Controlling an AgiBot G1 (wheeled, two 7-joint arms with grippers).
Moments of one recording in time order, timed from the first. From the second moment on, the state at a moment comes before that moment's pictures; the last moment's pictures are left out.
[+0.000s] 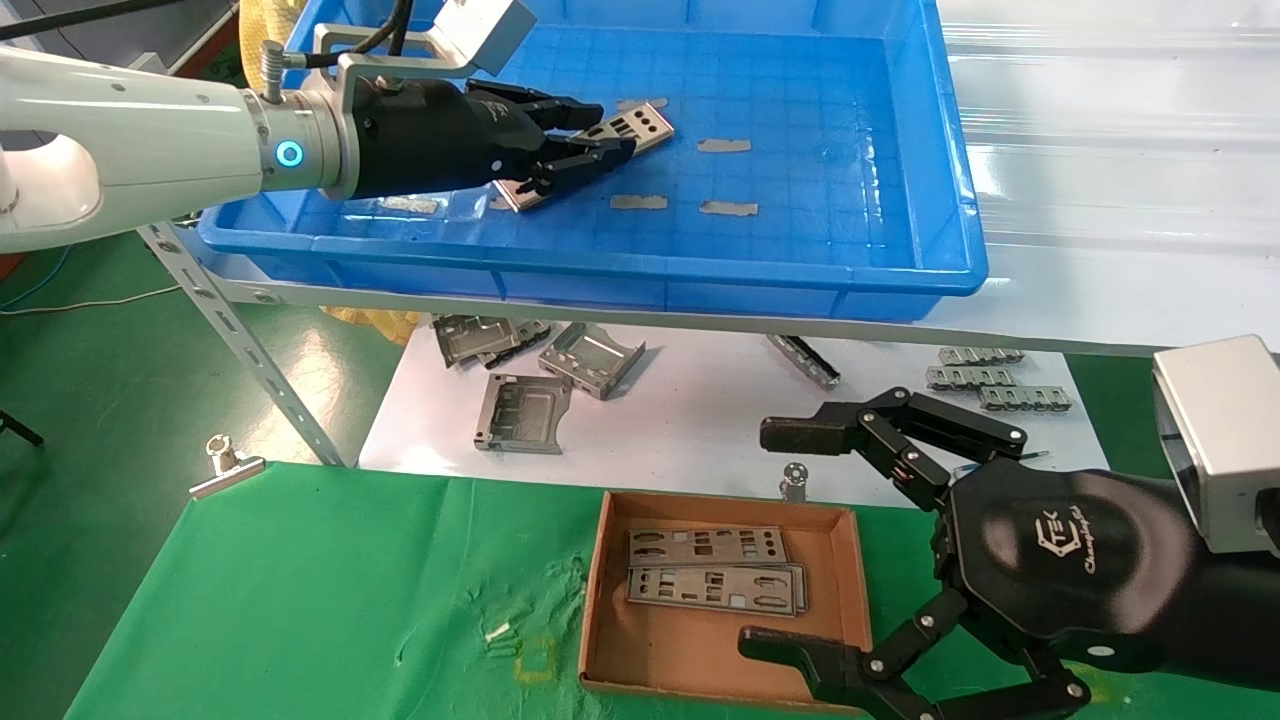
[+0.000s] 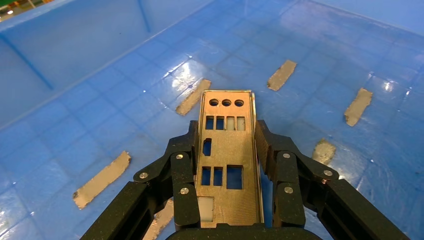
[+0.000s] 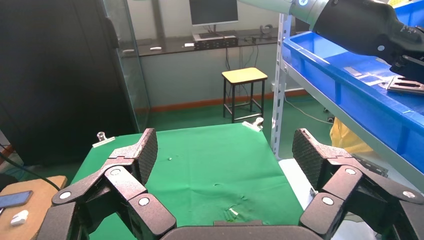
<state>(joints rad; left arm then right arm) -1.97 1.34 0.65 -0.07 1.27 1.04 0.08 1.10 -0.57 -0.39 1.26 -0.65 -1.45 0.13</state>
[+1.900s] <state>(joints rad) -1.71 1.11 0.66 -0.44 1.08 1.56 0.17 1.10 -0.57 -0.39 1.26 -0.65 -1.45 0.13</state>
